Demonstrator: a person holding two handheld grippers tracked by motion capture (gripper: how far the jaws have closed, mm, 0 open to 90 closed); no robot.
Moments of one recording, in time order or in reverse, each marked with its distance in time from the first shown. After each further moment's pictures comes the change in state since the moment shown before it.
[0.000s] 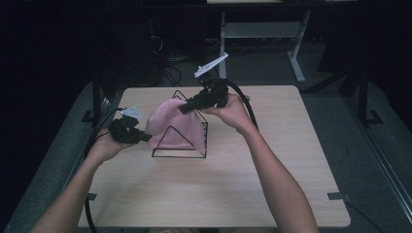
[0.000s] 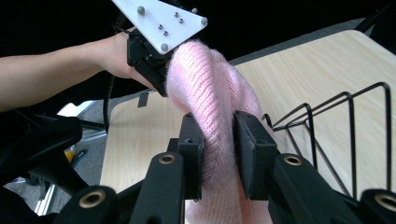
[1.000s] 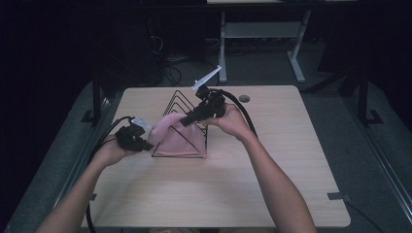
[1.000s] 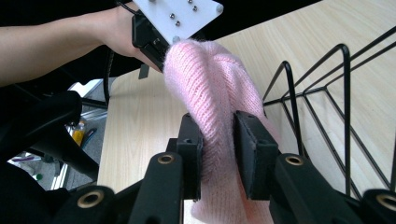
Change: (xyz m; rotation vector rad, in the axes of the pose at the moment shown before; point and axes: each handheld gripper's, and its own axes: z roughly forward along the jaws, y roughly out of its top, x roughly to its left) left arm -0.003 -0.012 0.031 0.134 -0.017 0.046; right arm -0.009 -0.024 0.026 0.099 0.036 0.019
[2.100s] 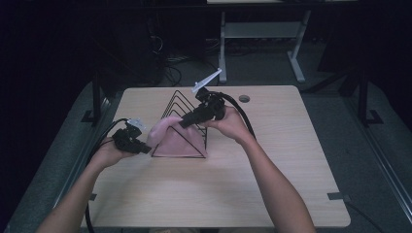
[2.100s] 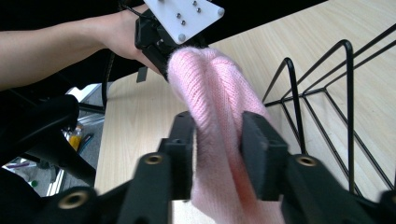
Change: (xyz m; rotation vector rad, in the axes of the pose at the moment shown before) left arm 0.008 -0.014 0.003 -0.020 -0.039 -0.061; right arm 0.003 -0.005 0.004 -0.023 -0.014 0.007
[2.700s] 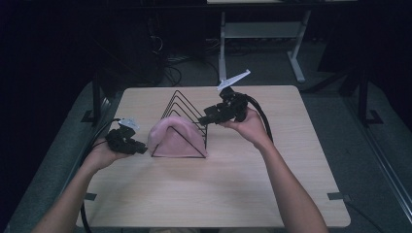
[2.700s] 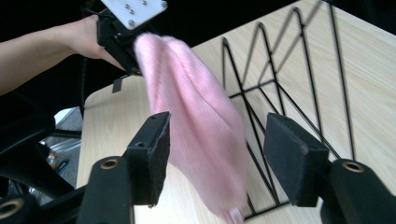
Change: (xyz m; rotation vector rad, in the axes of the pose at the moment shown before) left arm -0.003 -0.009 -0.018 -0.041 0.002 -0.018; right arm -0.003 -0.037 -0.048 -0.099 -0.126 0.074
